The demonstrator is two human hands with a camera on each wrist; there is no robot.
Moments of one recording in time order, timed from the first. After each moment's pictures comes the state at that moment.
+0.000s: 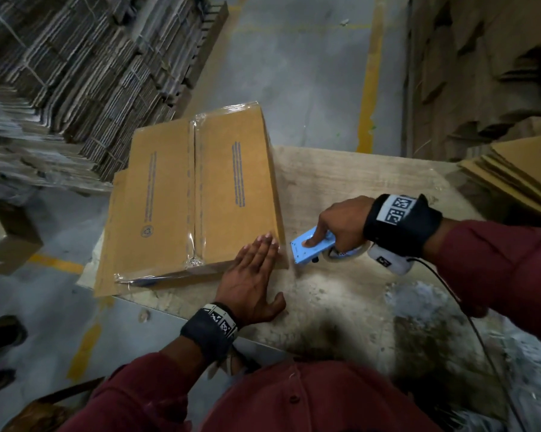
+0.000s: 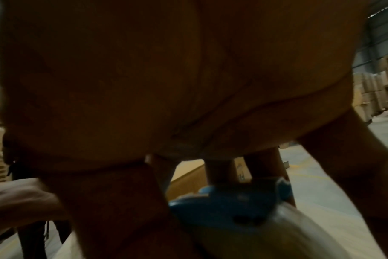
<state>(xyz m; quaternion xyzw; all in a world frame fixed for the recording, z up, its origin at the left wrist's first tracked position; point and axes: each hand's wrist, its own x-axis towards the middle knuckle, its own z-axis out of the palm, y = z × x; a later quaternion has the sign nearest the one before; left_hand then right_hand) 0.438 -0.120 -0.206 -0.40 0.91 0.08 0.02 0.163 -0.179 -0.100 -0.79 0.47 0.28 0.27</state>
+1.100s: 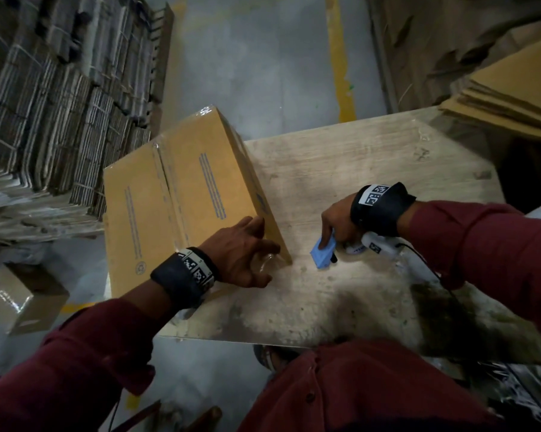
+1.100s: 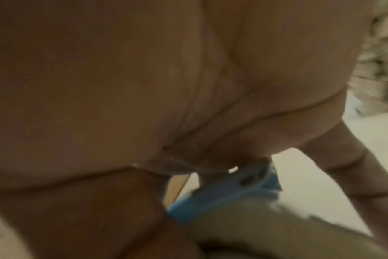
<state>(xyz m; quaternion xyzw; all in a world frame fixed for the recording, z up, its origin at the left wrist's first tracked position) 0.393 -0.232 -0.131 -0.17 0.95 0.09 0.26 0.131 -0.175 -0.183 -0.73 0.49 0.25 0.40</state>
